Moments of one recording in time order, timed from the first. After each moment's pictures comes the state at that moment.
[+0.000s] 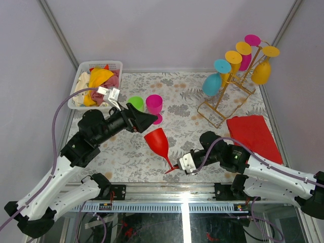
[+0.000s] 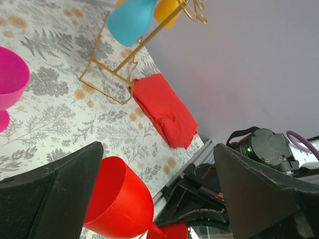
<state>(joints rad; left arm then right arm) -0.67 0.76 0.99 -0.28 0.15 -0.71 1.05 0.88 0.70 -0.37 -0.64 -0.72</state>
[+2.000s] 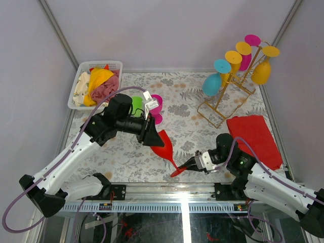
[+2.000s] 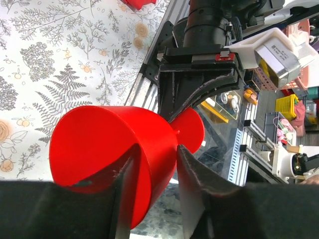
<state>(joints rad) -0.67 1.10 1.18 -0.68 0.82 -0.32 0.84 0.70 0.41 0.04 -1.01 -0.58</state>
